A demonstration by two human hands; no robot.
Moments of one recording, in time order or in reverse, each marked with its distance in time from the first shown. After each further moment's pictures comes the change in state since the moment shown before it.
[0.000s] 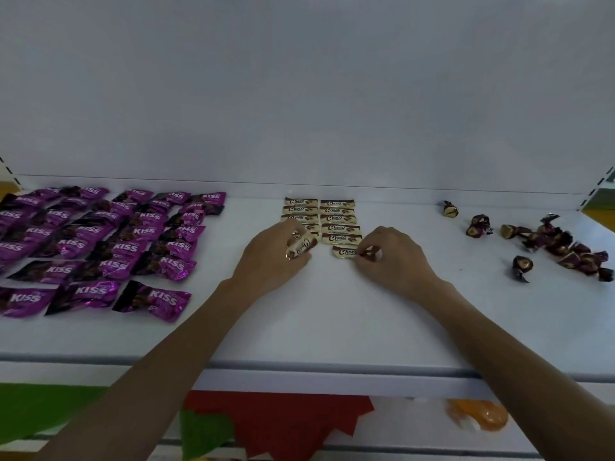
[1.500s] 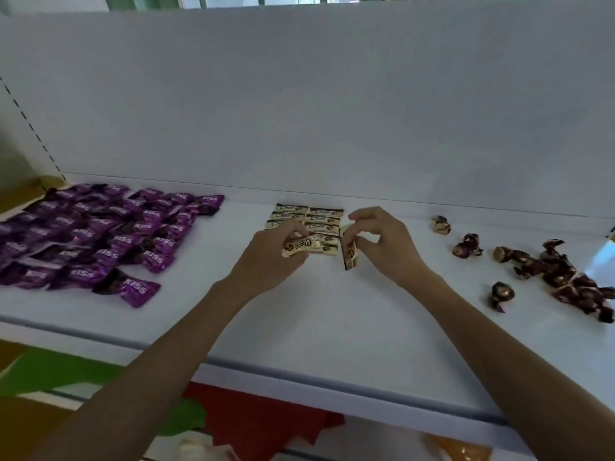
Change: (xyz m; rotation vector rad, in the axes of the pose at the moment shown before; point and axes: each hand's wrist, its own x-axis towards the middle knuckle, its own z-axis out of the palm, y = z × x) left_hand 0.006 0.070 0.022 -0.095 0.079 -0.102; right_hand 0.025 0.047 -0.039 0.458 0.063 -0.260
